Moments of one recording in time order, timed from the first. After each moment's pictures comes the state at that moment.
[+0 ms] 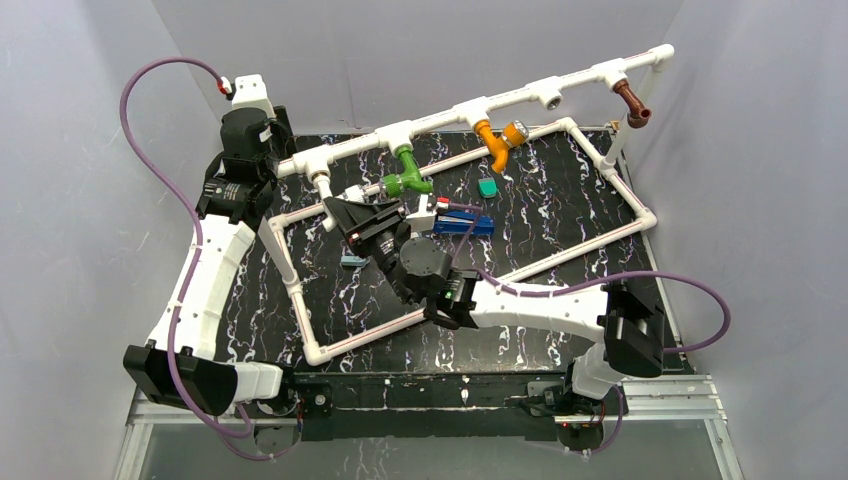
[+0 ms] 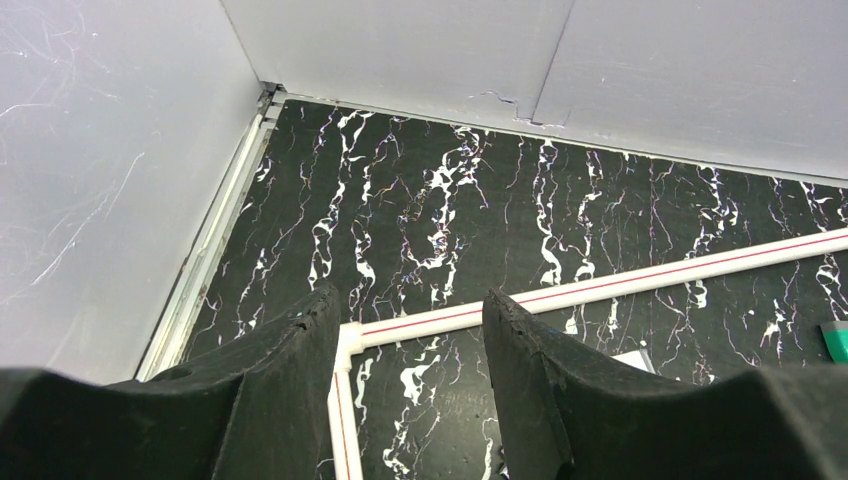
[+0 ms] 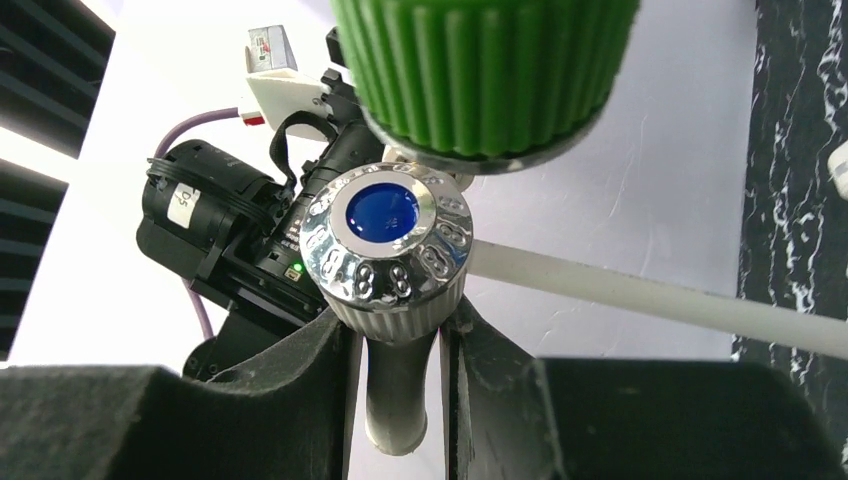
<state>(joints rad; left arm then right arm) -0.21 1.31 1.45 -0.49 -0.37 -0.11 1.31 1.58 1.21 0.61 0.71 1.37</state>
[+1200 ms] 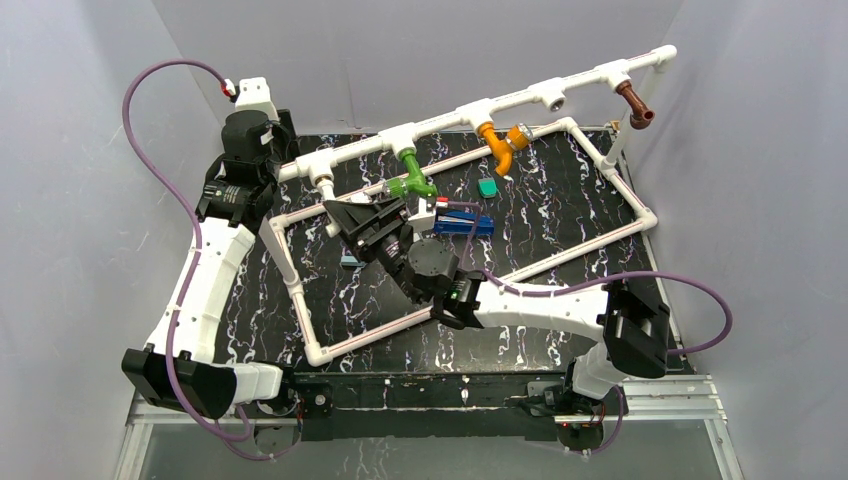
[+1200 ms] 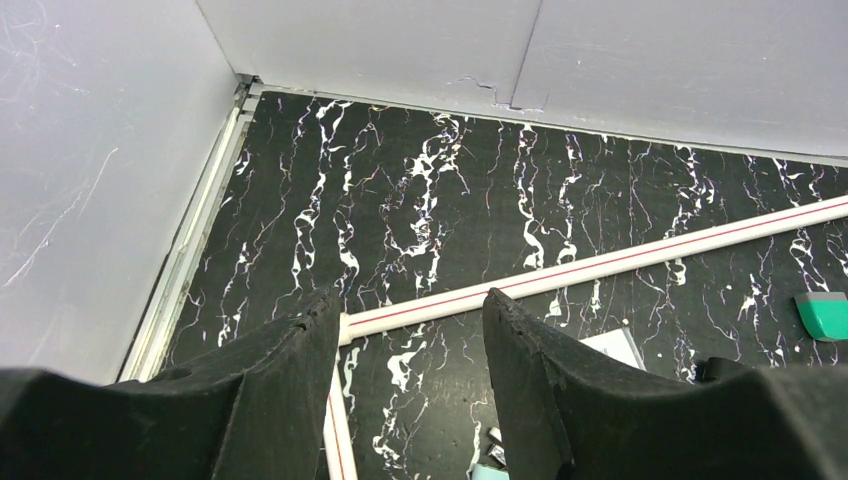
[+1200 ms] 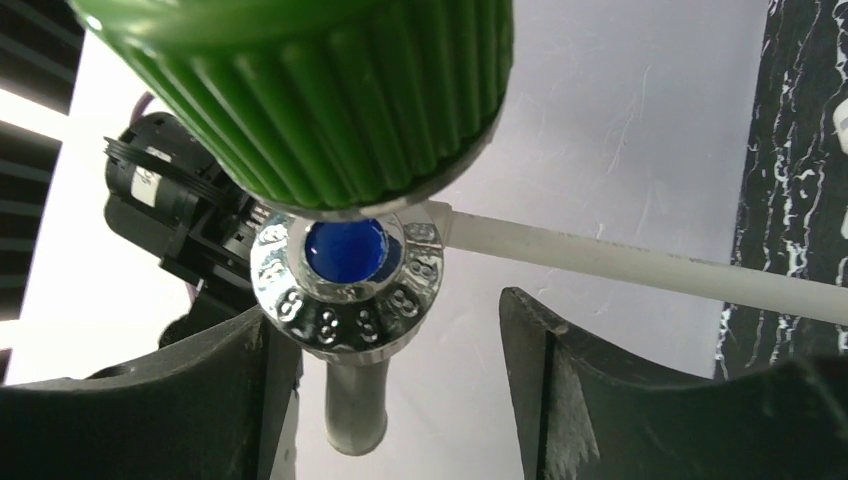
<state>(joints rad) -0.22 1.29 1.45 -0.51 -0.34 -0.12 1.28 1.56 1.13 0.64 0.58 1.42</state>
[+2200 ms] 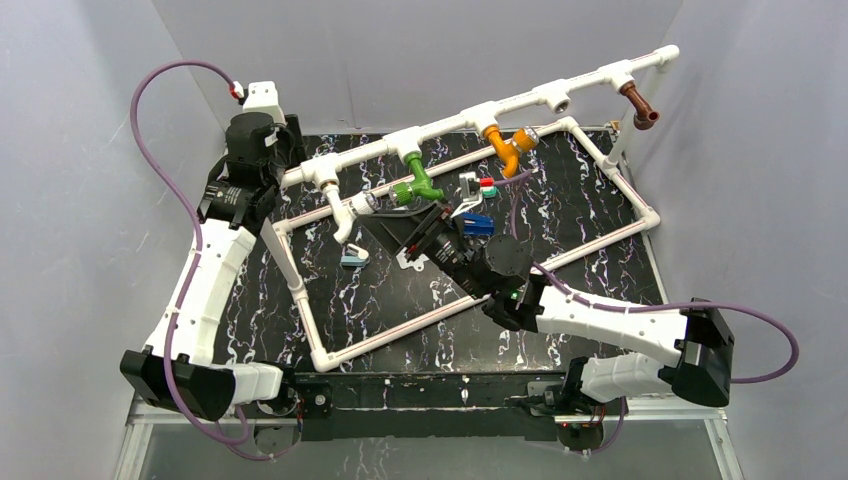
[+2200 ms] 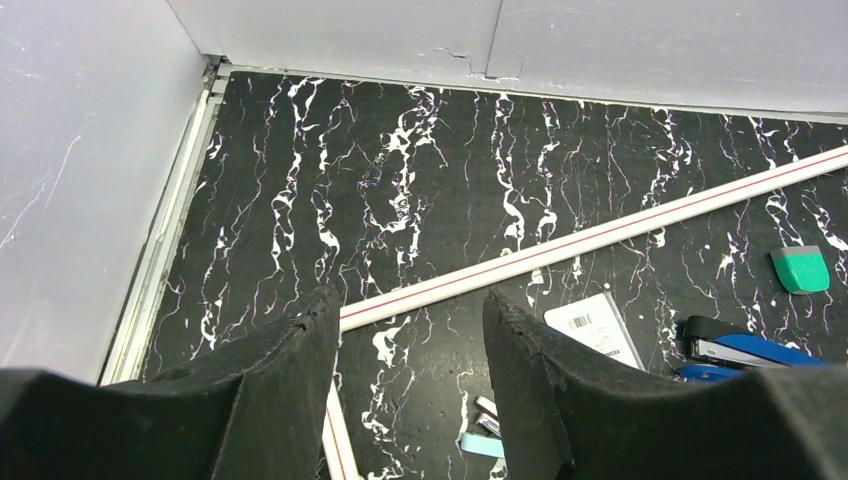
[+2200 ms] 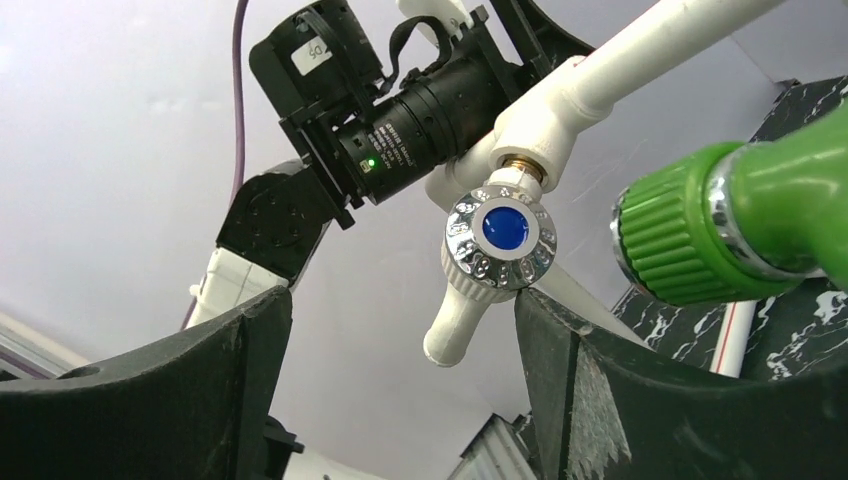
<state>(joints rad) -0.24 1.29 1.46 -0.56 -0.31 -0.12 1.20 1.23 0.95 0.66 0.27 0.90</state>
